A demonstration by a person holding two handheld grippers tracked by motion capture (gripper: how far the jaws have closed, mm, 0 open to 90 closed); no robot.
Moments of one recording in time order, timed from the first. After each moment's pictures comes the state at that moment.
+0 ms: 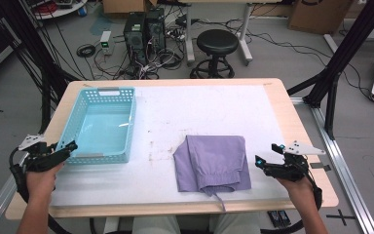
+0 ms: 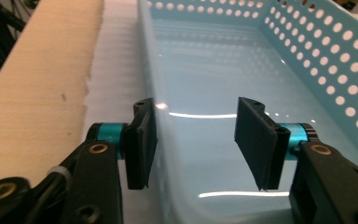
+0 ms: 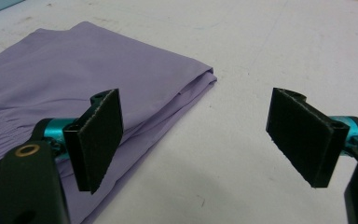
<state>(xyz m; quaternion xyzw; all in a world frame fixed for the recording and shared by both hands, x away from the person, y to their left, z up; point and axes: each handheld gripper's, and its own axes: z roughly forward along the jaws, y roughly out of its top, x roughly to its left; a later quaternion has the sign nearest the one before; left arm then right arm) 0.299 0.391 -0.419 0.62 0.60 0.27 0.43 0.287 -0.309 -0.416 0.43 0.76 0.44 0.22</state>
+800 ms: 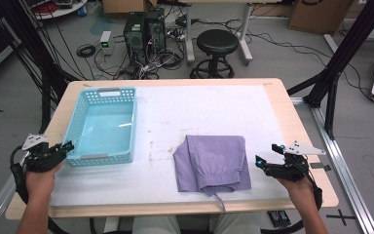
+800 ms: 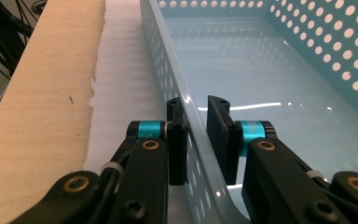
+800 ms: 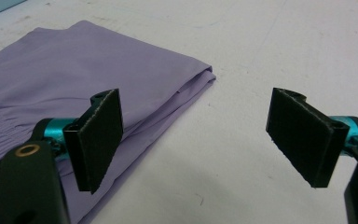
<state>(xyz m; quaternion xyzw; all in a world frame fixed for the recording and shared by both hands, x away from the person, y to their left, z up) 0.296 0.391 -0.416 0.64 0.58 0.29 0.41 0.287 -0.310 -0.417 0.43 0.76 0.44 0.22</state>
